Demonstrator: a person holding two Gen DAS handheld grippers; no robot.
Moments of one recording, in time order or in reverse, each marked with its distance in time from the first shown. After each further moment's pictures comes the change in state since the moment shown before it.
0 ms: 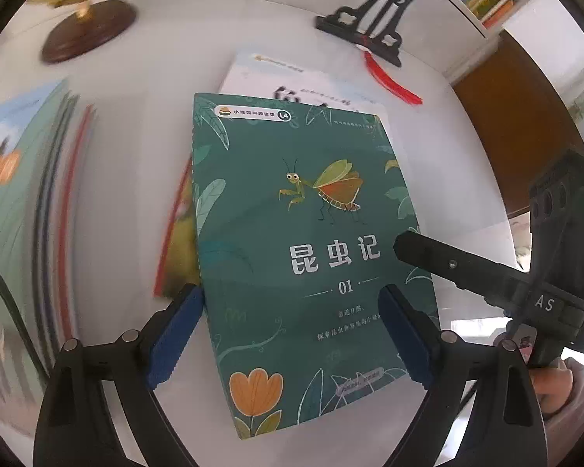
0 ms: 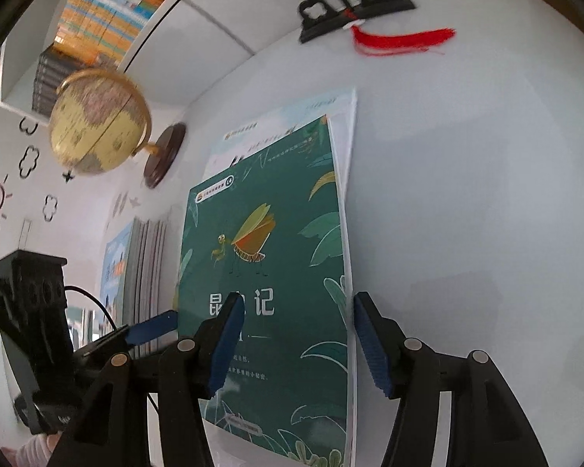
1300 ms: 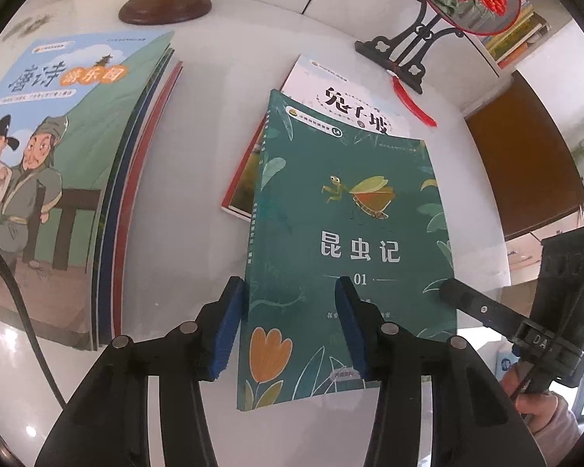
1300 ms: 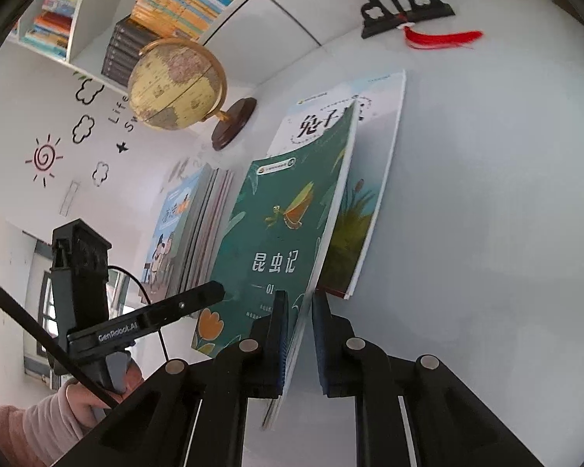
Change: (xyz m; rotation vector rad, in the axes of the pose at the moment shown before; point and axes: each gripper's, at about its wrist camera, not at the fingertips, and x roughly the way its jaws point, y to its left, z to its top) left arm -0.029 0.031 -0.047 -0.143 -0.086 0.000; right arm -0.038 0.005 -0.063 -0.104 -0.022 0.163
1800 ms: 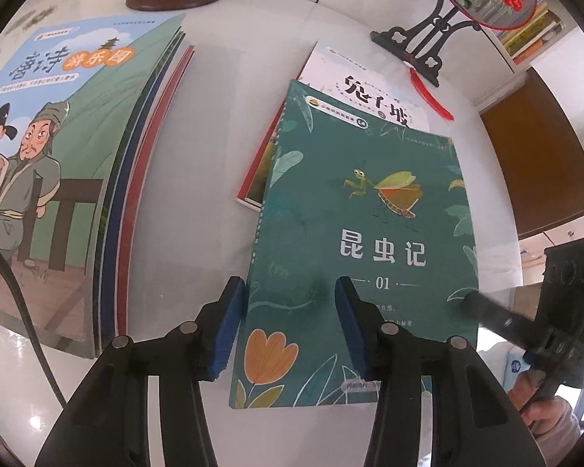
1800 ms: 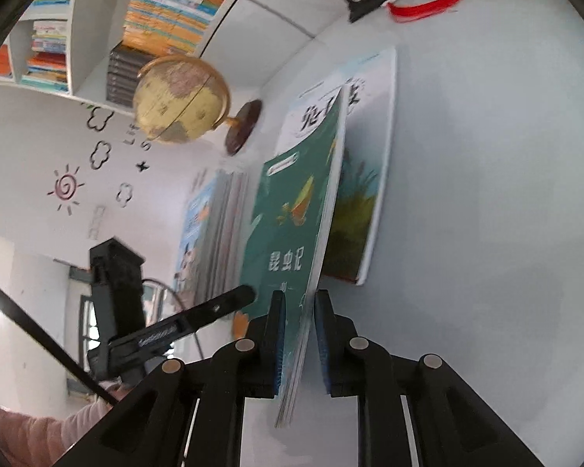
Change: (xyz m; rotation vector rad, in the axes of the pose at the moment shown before) left arm 0.011 0.005 0.005 -0.012 0.037 0.035; right arm 0.003 -0.018 -0.005 0.099 0.029 0.154
